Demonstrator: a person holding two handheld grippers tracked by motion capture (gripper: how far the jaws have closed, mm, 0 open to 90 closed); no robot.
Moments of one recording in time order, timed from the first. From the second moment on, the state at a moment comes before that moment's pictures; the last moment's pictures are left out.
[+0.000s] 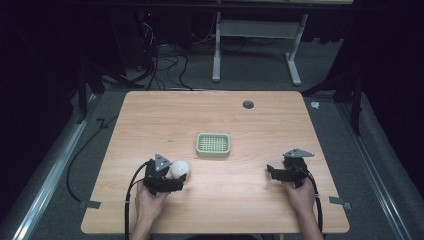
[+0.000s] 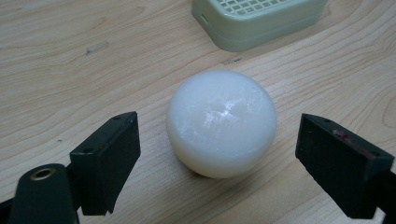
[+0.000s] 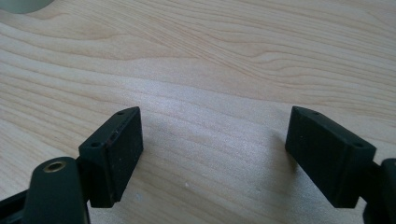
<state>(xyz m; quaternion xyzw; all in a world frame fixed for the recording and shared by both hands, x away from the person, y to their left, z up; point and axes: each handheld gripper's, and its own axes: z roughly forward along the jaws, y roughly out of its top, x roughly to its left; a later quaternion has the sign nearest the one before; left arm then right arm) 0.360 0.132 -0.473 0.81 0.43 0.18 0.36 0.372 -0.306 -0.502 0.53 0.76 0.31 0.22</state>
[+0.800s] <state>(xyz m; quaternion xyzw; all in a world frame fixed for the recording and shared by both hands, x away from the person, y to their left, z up) 0.378 0.112 -0.491 0.82 0.43 0.17 0.34 0.372 -0.306 -0.502 0.53 0.76 0.31 0.22</state>
